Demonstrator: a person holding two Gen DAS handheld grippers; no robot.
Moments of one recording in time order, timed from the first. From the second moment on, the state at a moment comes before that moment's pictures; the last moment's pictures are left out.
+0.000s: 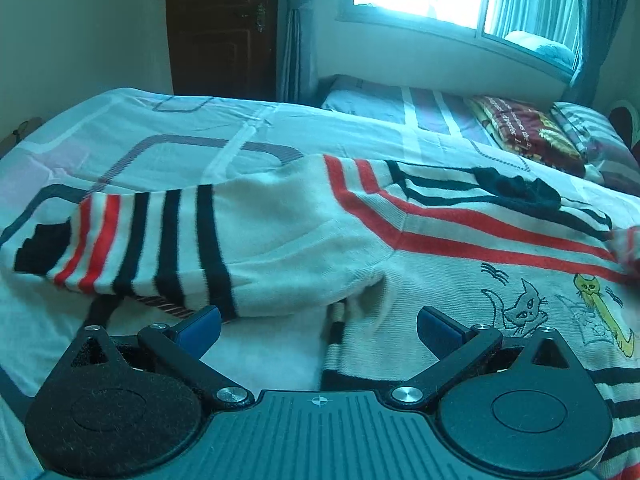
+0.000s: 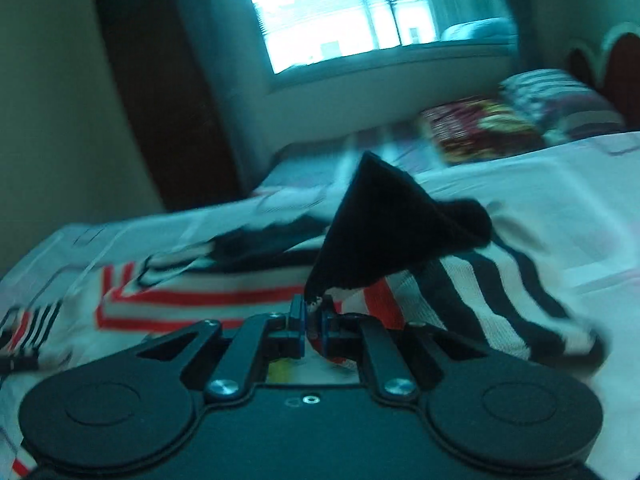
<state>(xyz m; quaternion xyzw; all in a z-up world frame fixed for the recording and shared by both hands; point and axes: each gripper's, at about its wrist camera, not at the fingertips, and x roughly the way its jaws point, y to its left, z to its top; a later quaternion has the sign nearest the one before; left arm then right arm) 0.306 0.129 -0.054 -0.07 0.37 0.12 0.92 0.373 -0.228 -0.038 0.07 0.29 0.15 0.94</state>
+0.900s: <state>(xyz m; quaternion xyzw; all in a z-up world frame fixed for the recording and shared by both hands) 0.412 0.041 -0.089 -0.09 0.41 -0.13 0.90 0.315 -0.286 -0.039 0.14 0.28 0.15 0.94</state>
